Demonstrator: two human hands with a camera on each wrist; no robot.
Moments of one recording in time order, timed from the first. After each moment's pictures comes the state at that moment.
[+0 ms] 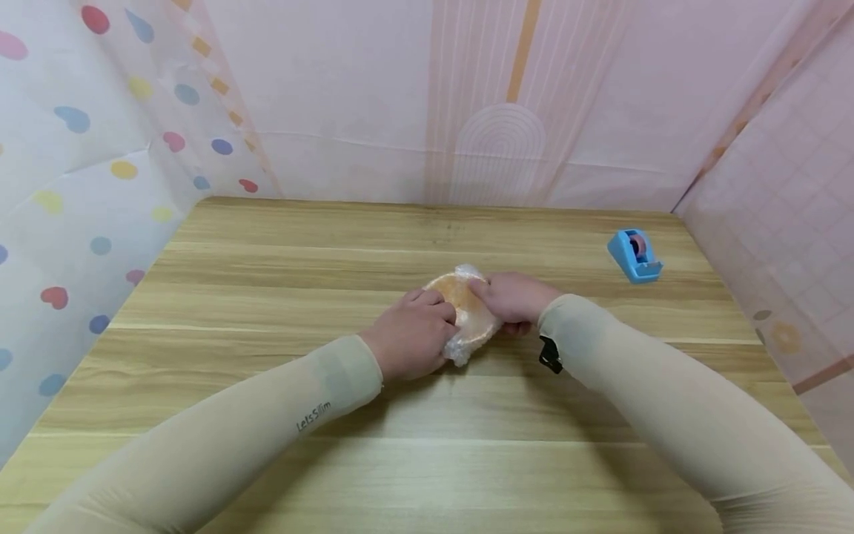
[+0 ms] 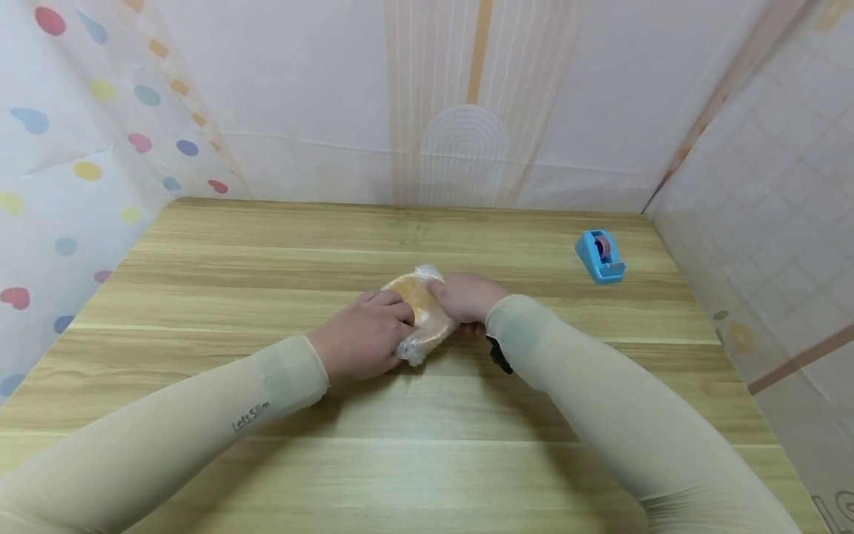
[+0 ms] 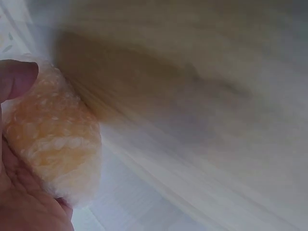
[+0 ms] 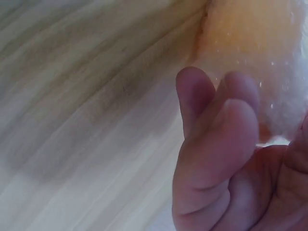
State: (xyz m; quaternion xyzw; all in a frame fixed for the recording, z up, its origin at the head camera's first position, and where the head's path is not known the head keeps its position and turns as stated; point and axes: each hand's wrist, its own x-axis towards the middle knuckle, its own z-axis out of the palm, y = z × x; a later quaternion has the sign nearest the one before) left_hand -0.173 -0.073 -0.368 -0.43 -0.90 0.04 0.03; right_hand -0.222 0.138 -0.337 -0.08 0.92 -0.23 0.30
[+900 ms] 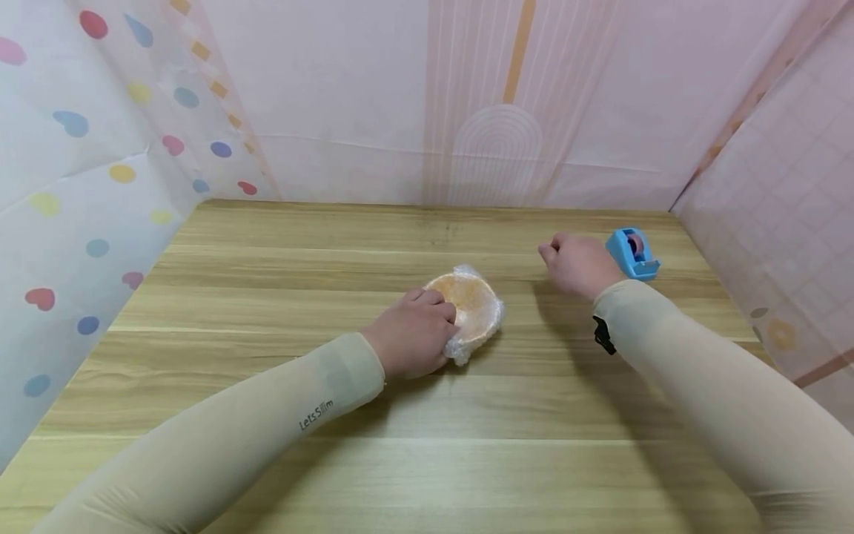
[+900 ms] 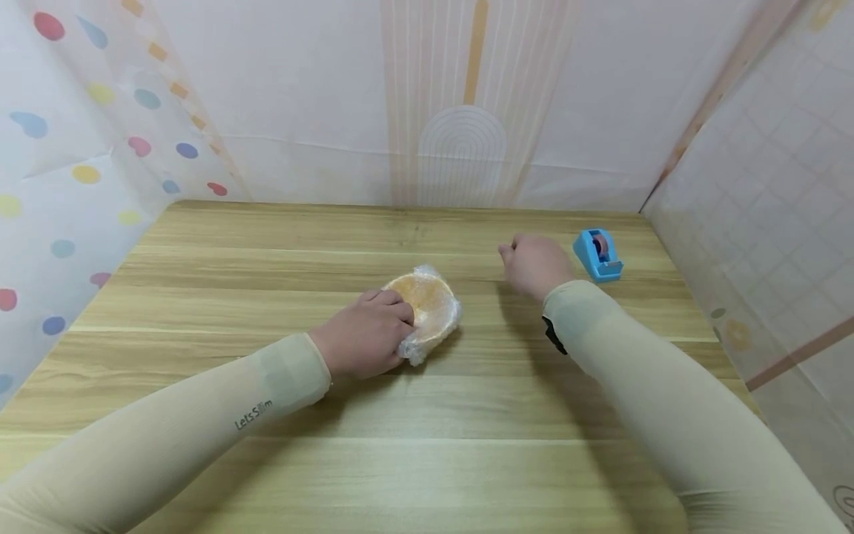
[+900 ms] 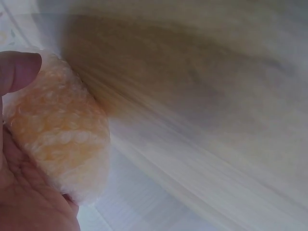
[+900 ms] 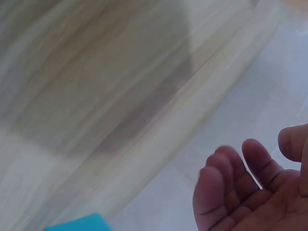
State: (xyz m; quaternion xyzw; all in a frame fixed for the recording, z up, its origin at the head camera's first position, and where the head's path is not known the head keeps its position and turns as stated) left_hand -0.177 -0.074 -0.367 -0.43 -0.90 0.05 0.02; right_hand -0.247 0.219 -0.326 -0.03 0.98 -0.15 0.10
